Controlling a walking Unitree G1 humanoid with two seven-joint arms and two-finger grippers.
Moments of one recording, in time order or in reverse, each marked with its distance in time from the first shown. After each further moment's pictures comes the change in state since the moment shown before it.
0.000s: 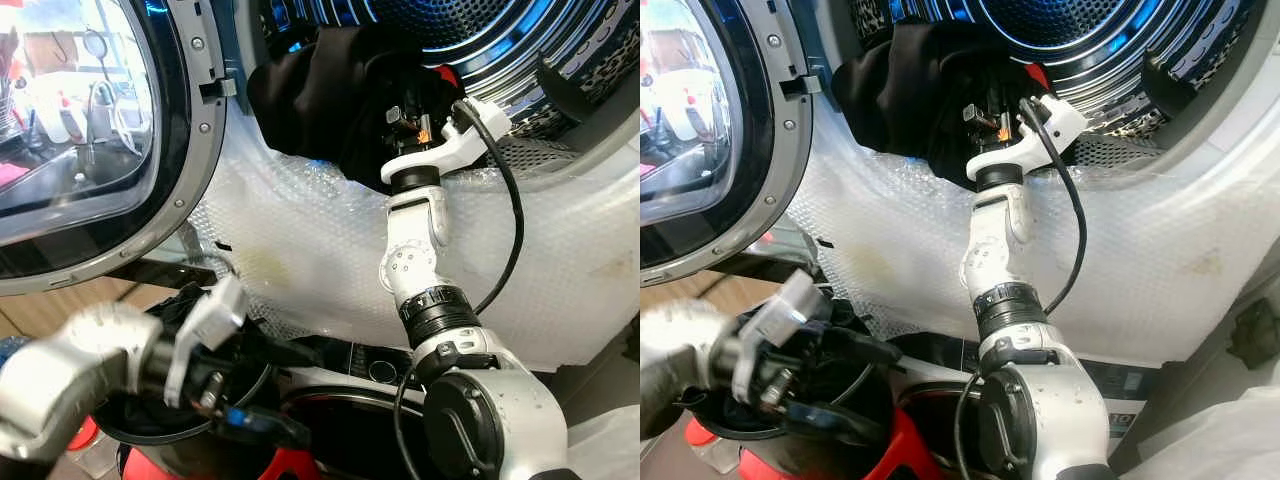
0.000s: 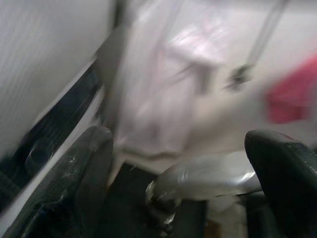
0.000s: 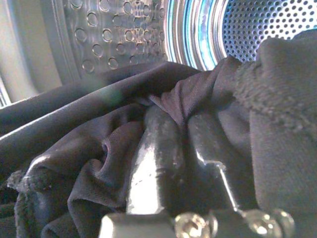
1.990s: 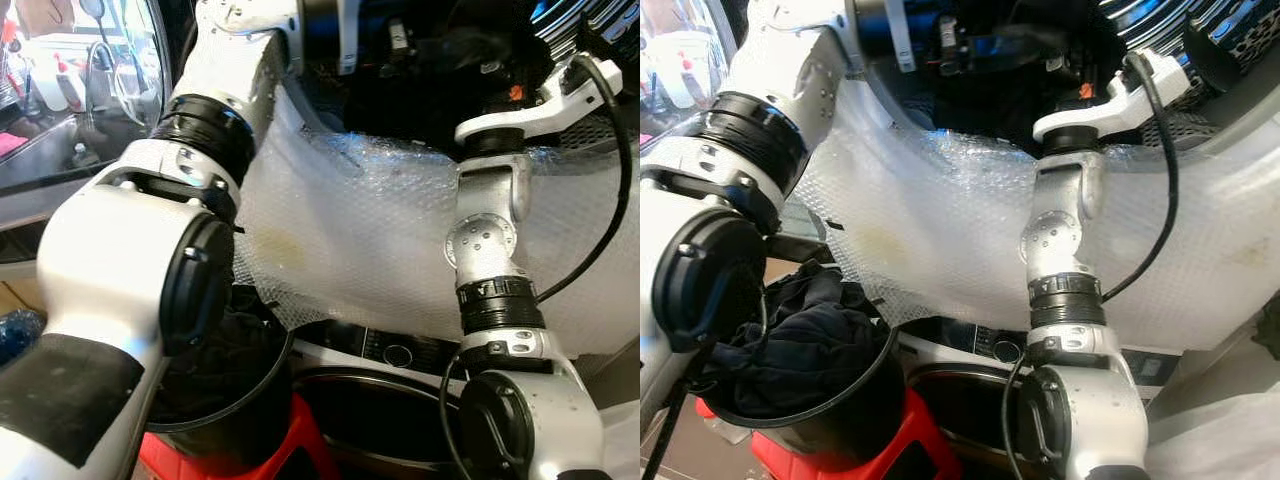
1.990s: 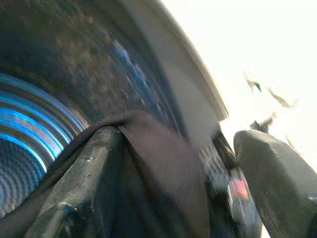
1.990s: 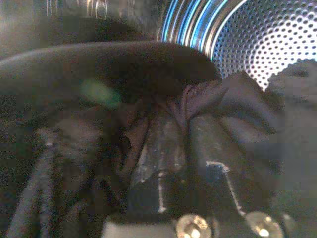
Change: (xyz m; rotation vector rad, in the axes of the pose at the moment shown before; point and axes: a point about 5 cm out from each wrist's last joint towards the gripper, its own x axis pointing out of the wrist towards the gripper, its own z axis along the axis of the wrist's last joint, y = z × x) left arm 0.051 0.062 0.319 0.970 -0.507 0.170; right arm 0.012 0.000 0.066 -0.048 -0.149 0.064
